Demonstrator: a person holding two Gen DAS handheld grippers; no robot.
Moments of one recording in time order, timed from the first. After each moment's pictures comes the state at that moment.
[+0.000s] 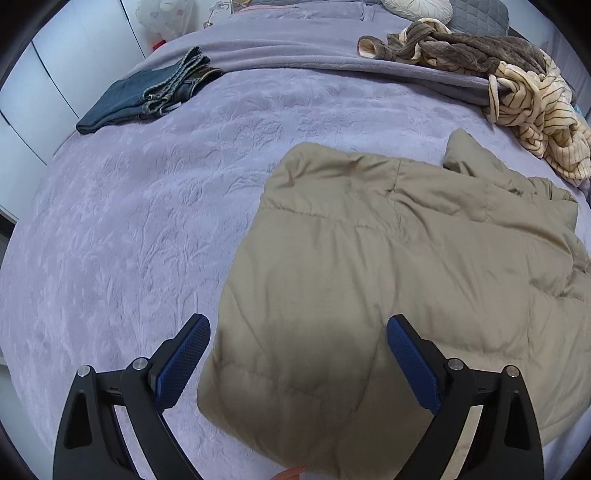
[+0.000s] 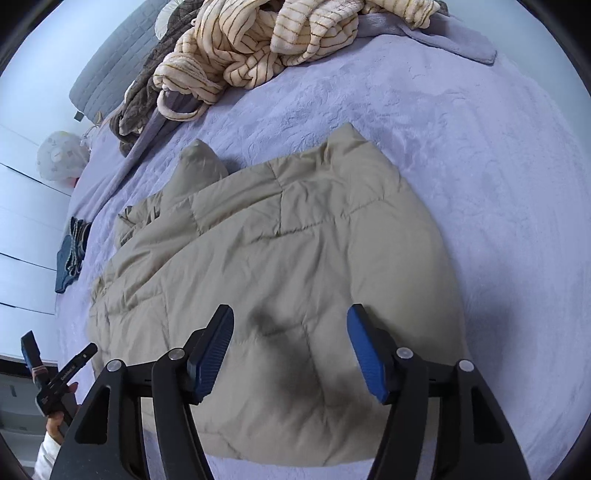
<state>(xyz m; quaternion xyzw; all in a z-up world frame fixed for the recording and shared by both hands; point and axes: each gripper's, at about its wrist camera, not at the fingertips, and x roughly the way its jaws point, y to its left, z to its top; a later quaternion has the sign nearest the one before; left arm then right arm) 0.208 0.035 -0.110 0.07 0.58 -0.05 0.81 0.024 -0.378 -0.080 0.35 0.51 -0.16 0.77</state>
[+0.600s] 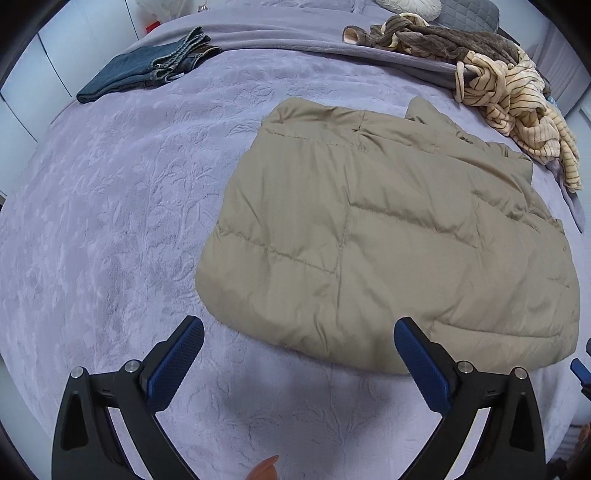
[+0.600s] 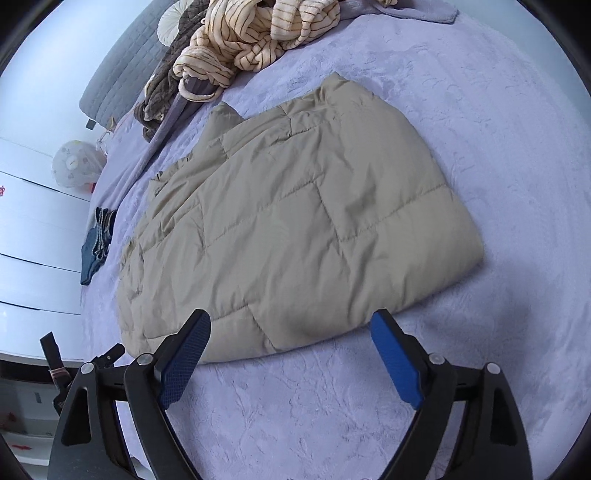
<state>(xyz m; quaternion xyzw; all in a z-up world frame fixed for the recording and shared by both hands) 0.125 0.052 -0.087 0.04 0.61 -0.08 0.79 -0.057 -0.322 -0.066 0.40 0.50 -0.14 0.75</state>
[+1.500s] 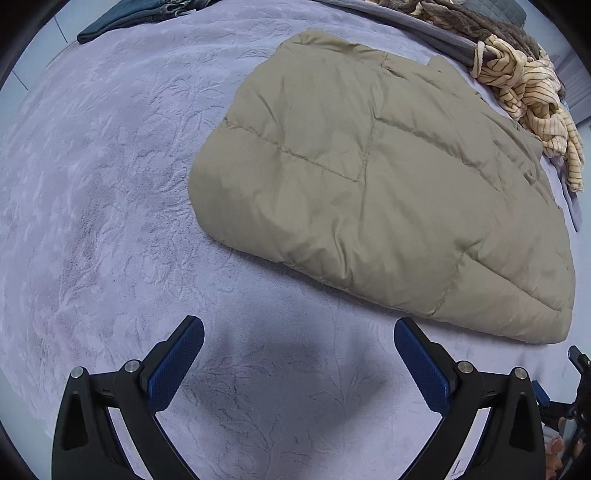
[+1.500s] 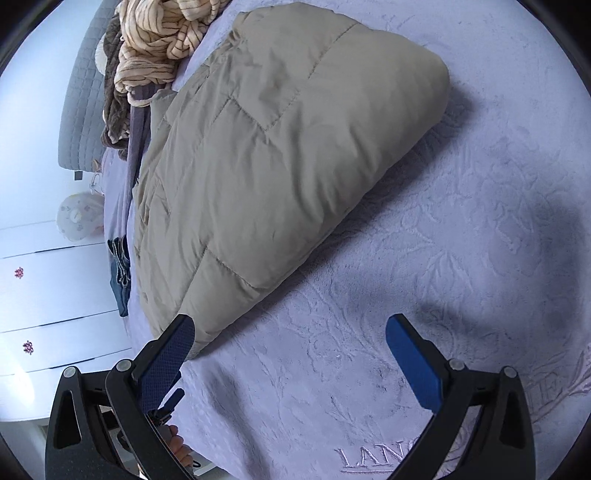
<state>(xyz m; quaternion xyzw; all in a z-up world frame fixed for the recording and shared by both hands) 0.096 0.070 -0.127 -0.01 0.67 -0.08 0.74 -0.094 -0.311 -0.127 0.57 0.48 -0.14 0.65</state>
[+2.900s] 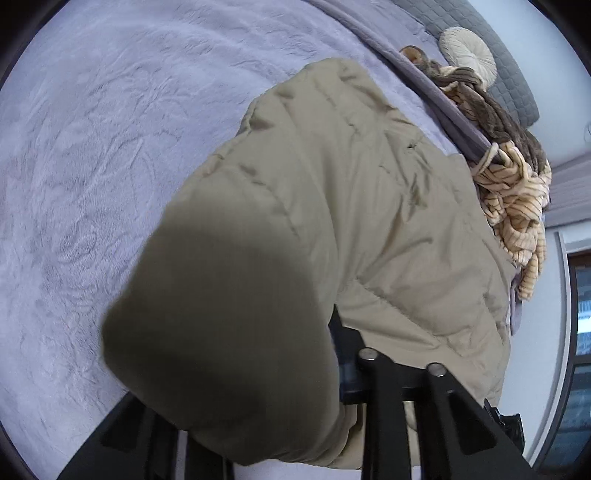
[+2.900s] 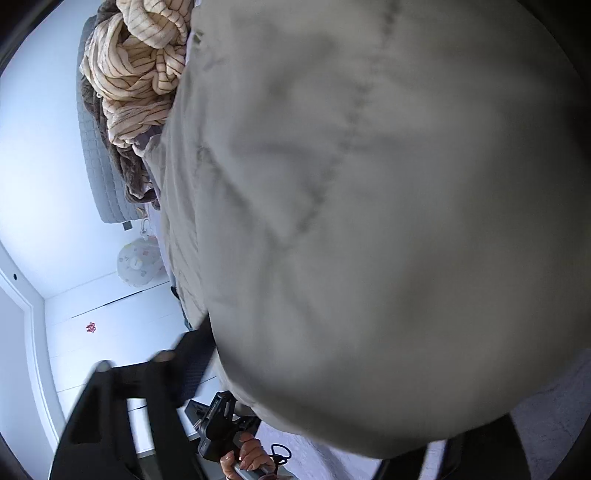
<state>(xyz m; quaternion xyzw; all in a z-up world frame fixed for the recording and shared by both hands) 0.193 0.080 -0.169 -0.21 0.63 -0.12 0.74 -0.043 -0.334 -0.189 0.71 0.38 -0.09 0.59</state>
